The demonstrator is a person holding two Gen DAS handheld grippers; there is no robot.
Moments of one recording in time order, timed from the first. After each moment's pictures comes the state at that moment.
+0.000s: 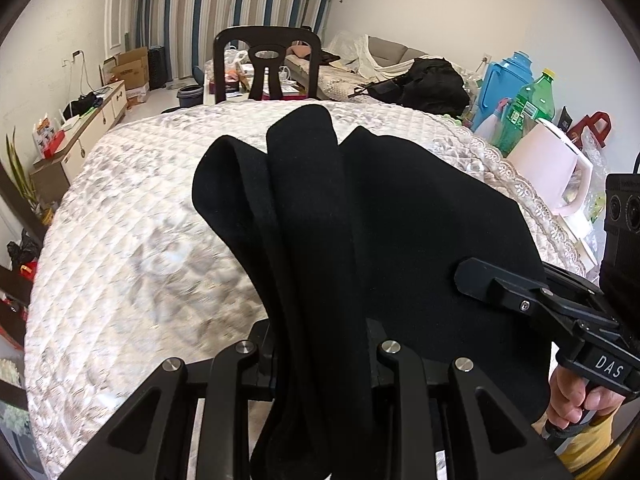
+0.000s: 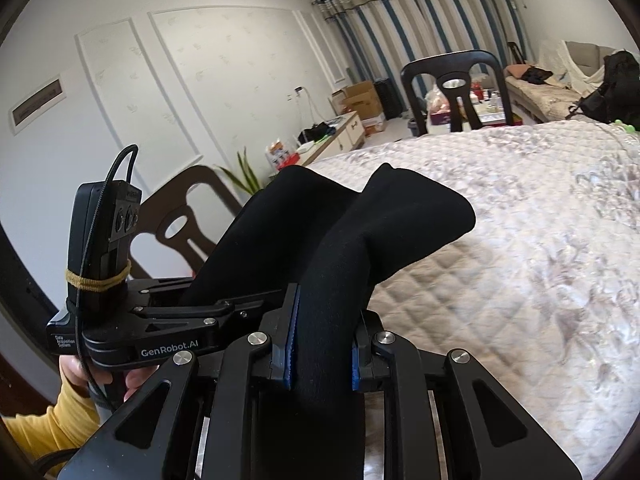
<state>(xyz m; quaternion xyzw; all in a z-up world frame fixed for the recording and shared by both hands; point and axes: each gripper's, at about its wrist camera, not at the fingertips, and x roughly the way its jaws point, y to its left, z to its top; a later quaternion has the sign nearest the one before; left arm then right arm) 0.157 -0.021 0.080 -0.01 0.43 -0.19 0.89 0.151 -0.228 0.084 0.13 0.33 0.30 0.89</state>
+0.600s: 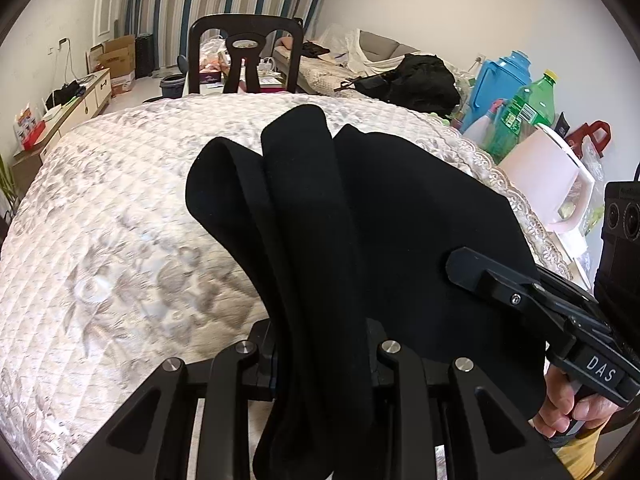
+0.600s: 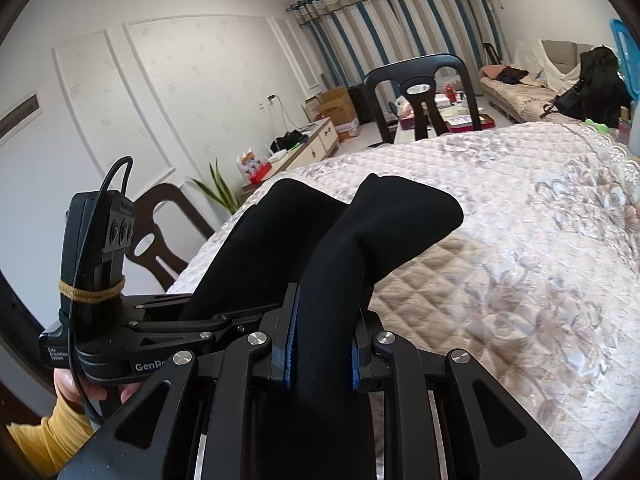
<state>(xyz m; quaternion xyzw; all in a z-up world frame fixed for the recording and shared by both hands) 0.188 -0.071 0.073 -0.03 0.44 -0.21 0.87 0.167 -0.275 0.080 0.14 0.33 0.26 0.90</state>
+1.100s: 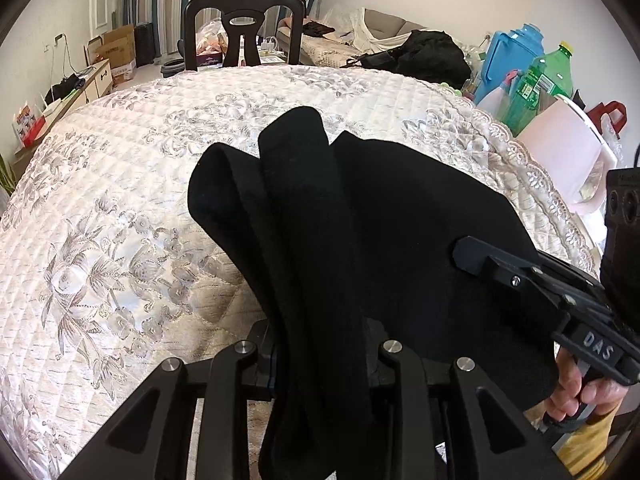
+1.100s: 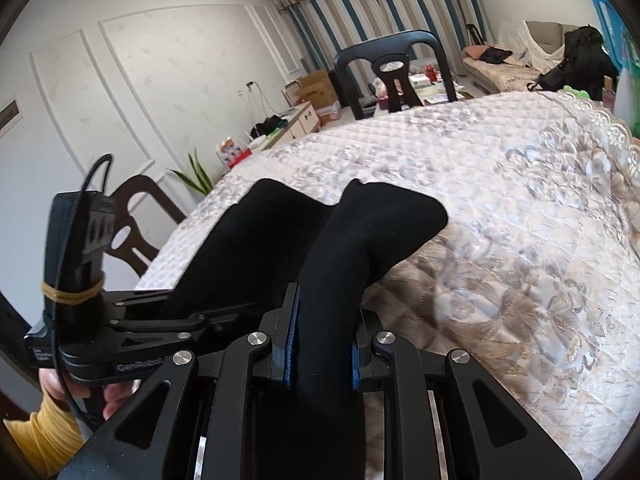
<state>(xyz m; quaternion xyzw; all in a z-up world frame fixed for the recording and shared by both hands) 0.198 -0.092 0.047 0.00 0.47 -0.19 0.86 0.182 -0.302 0.053 0.15 0.37 0.24 0.89</state>
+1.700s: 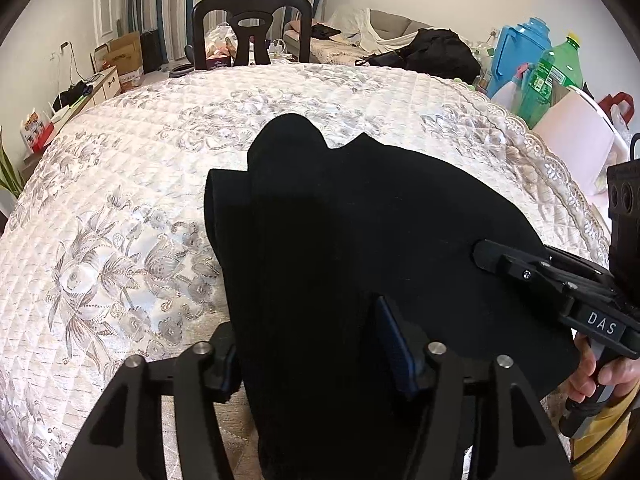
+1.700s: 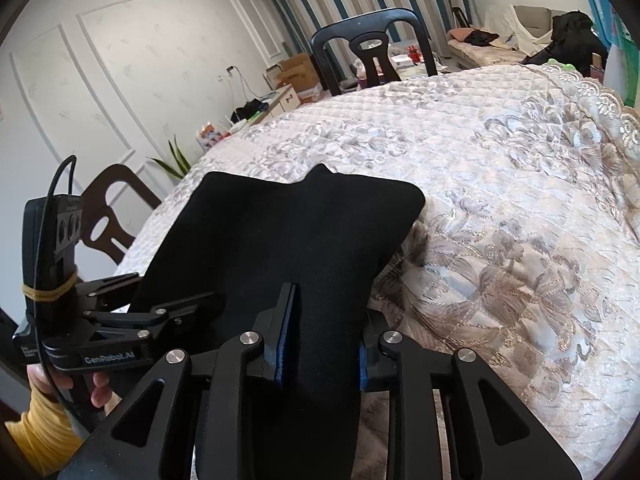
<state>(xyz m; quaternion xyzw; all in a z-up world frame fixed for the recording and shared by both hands) 0.200 -0.082 0.034 0.01 0.46 -0.17 0.87 0.190 -0.309 0.042 0.13 0.41 0.21 0.88</state>
